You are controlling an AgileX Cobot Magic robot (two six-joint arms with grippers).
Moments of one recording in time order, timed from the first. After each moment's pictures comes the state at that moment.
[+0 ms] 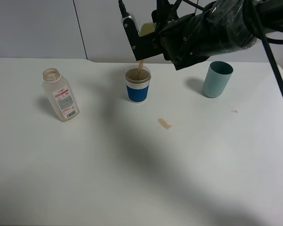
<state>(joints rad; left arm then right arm) 0.02 0.00 -0.50 0.01 1.05 -0.03 0.71 1.92 -1.23 -1.72 0.64 0.10</state>
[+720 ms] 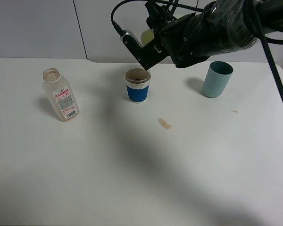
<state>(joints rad) 0.02 0.00 -0.50 0.01 1.05 -0.03 0.71 1.92 -1.23 -1.73 0.64 -0.26</state>
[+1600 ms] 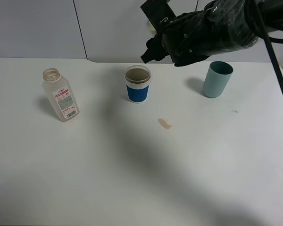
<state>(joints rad) 0.02 0.00 -0.50 0.01 1.05 -0.03 0.71 1.91 -1.23 -1.59 0.63 1.33</state>
